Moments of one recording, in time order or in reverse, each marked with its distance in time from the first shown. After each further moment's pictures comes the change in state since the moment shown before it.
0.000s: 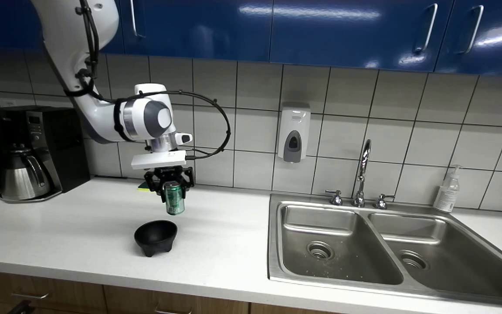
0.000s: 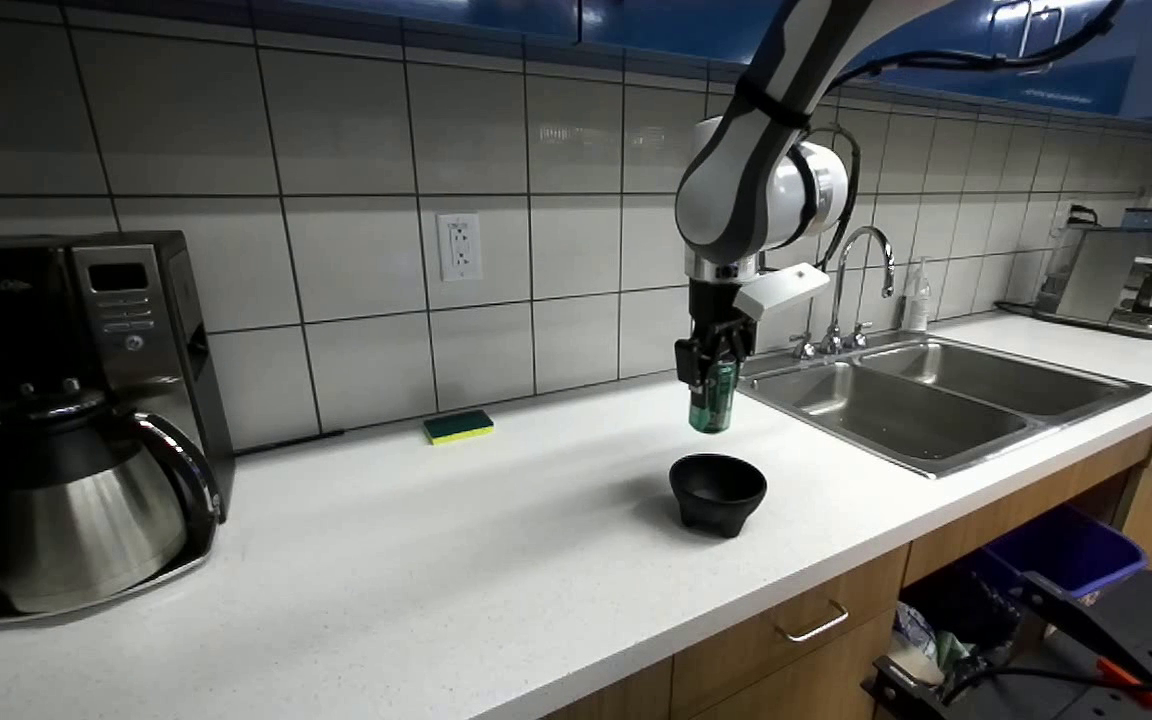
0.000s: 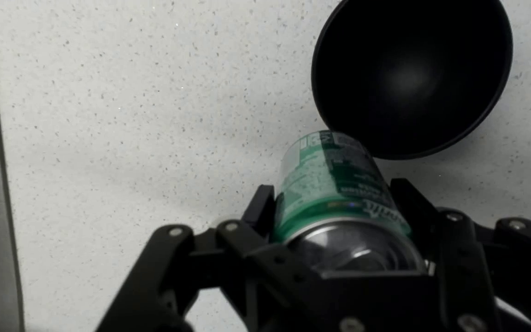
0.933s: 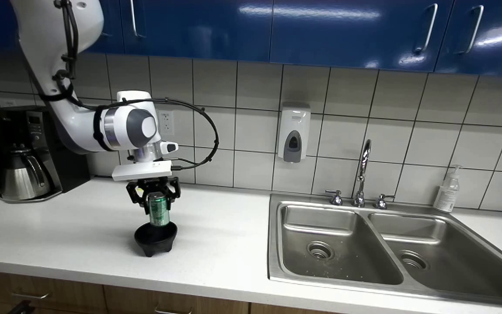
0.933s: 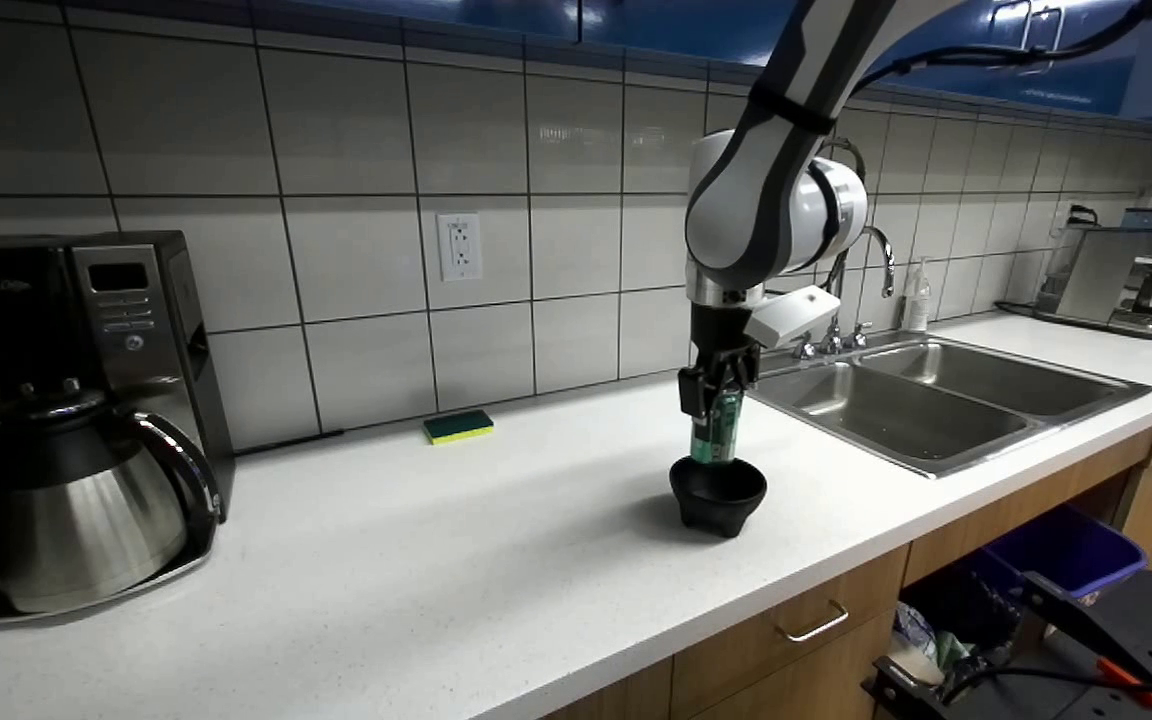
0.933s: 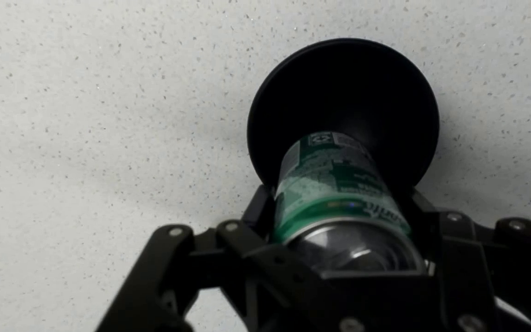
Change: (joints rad) arm 0.028 -0.042 0.015 -0.136 -0.010 0.066 -0.003
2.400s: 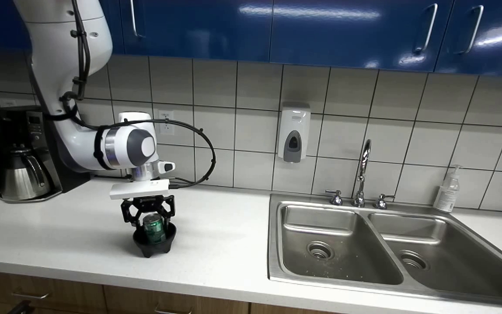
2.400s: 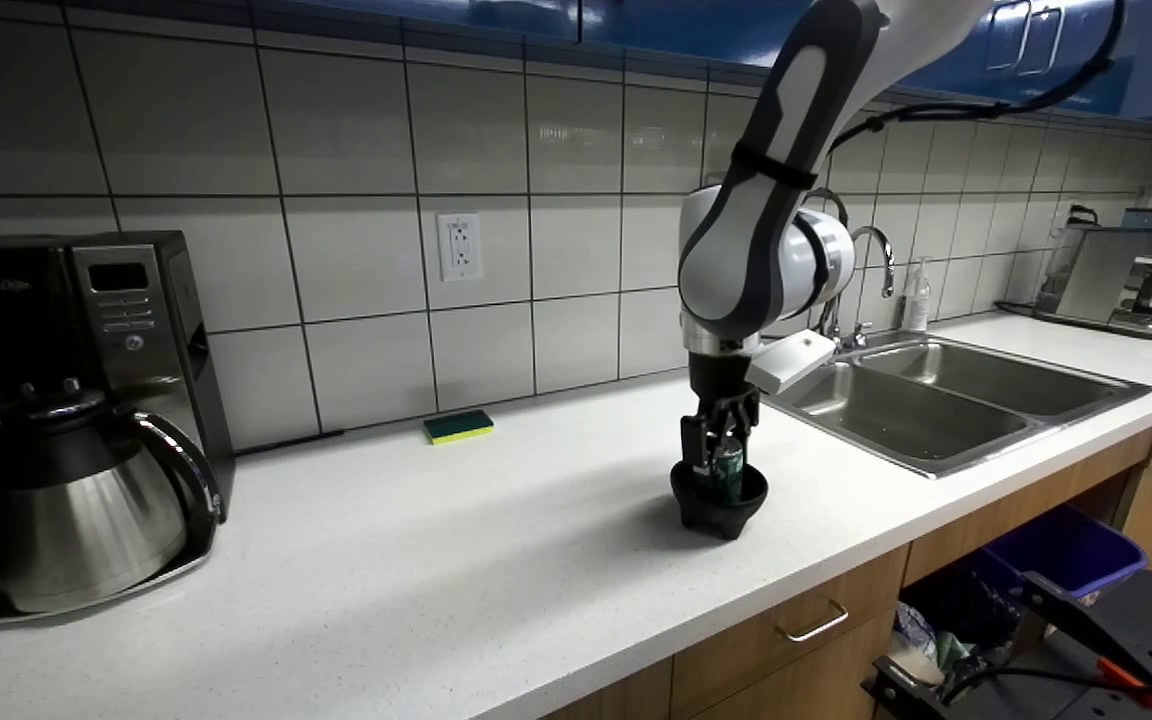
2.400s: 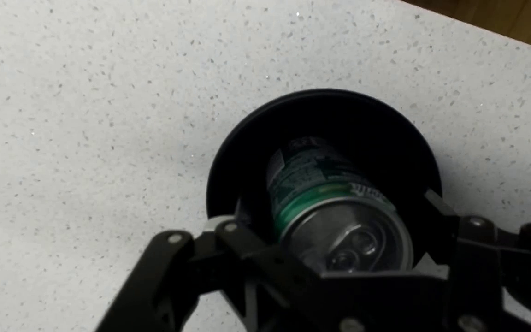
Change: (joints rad) arm 0.000 0.117 0.015 0.019 0.000 -0.001 -0.022
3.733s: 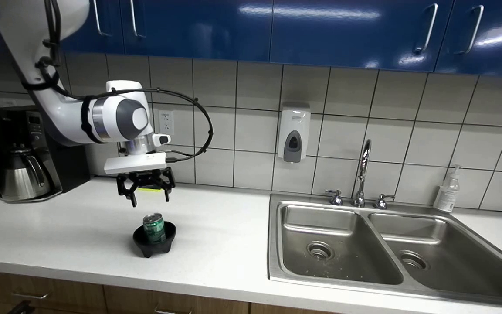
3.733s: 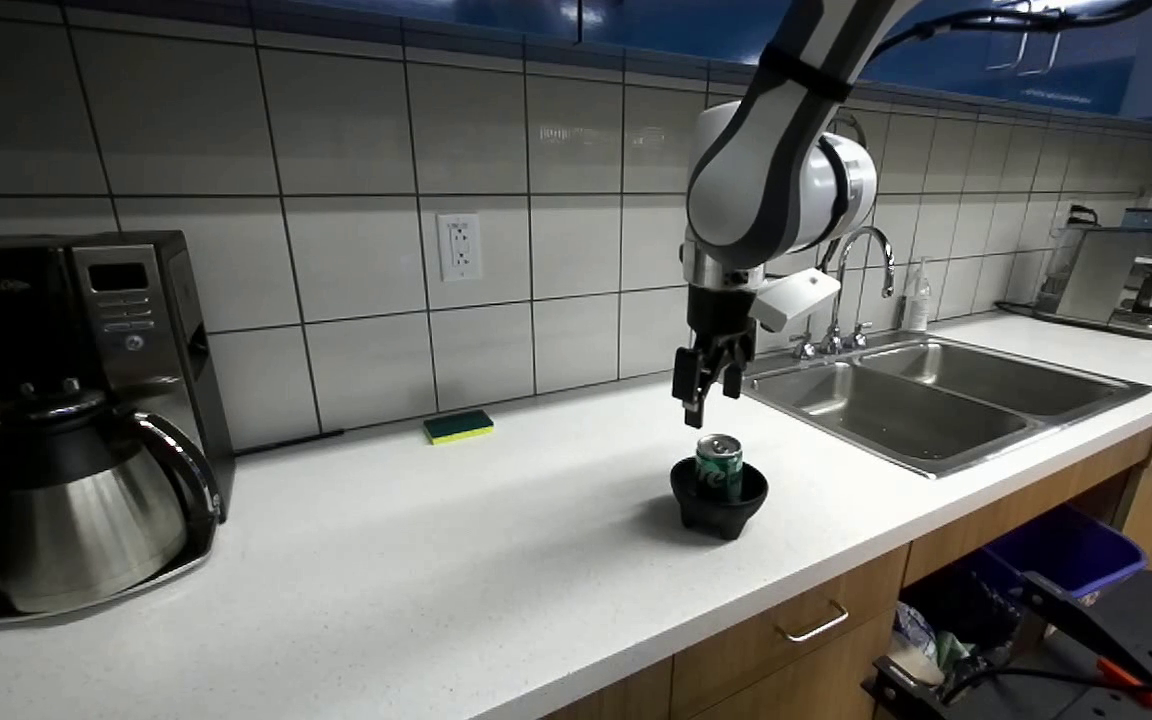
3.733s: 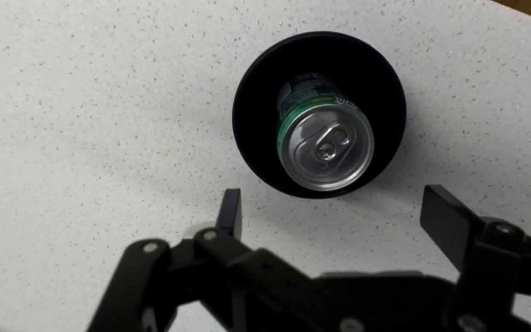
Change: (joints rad) arm -0.001 -0.200 0.013 -0.072 0.006 -0.003 -0.029
